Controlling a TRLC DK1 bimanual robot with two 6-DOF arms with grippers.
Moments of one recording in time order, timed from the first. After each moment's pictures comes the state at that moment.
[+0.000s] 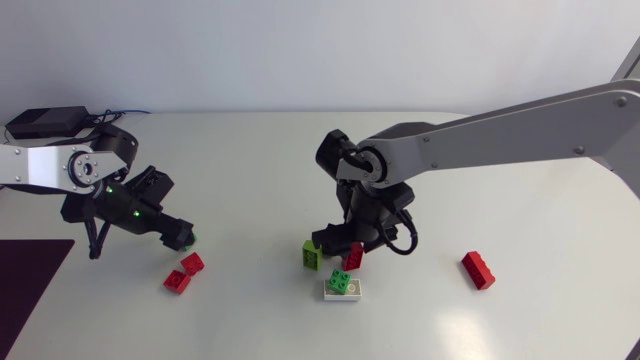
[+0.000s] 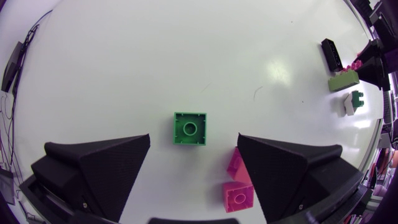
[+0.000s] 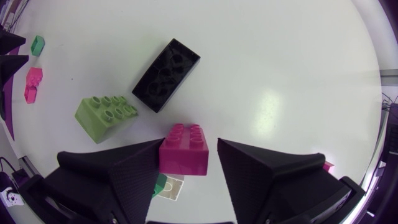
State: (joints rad) left arm 0.03 1.63 0.90 -0.49 0.14 0.43; right arm 0.65 1.90 1.30 -0.77 0.03 0.35
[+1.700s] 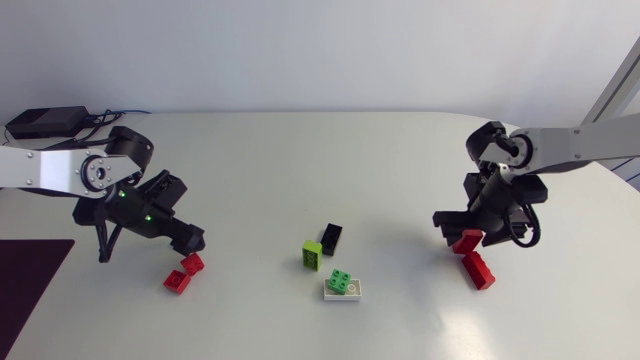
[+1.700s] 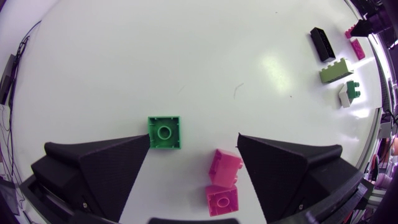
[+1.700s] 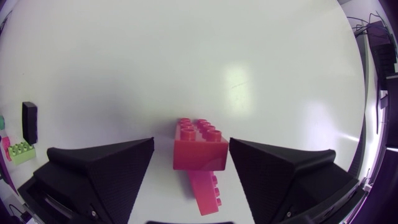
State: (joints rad) left arm -0.04 1.63 0.89 -0.49 0.13 0.43; right arm 0.05 1.75 1.08 -0.69 0.09 0.12
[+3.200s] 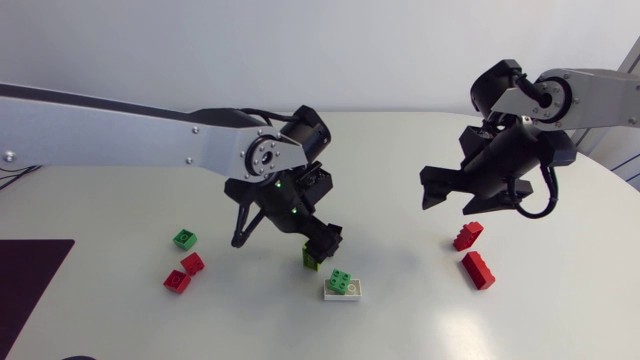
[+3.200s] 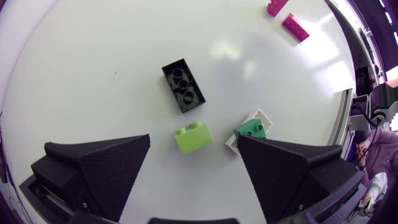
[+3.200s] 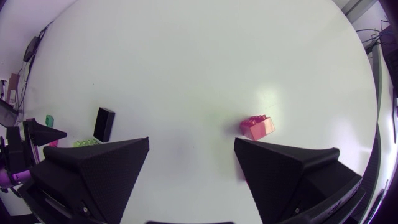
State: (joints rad) left arm -0.70 1.86 1.33 -0.70 0.09 0.09; right arm 0.15 1.55 1.19 -0.82 -0.08 0.23
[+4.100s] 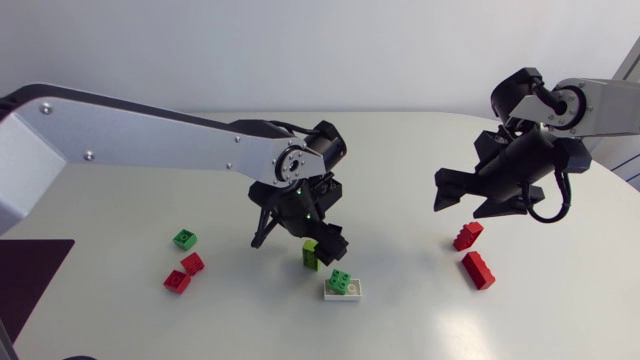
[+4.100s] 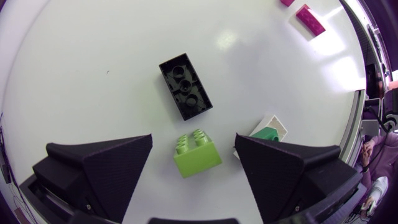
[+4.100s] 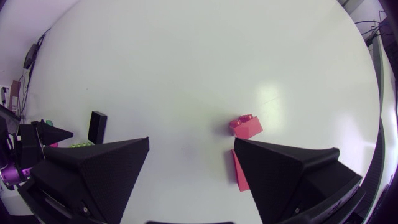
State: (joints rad) left arm -0.72 1.98 1.41 -0.73 0.04 0.08; right arm 0.07 1.55 1.15 -0.79 -0.12 0.19
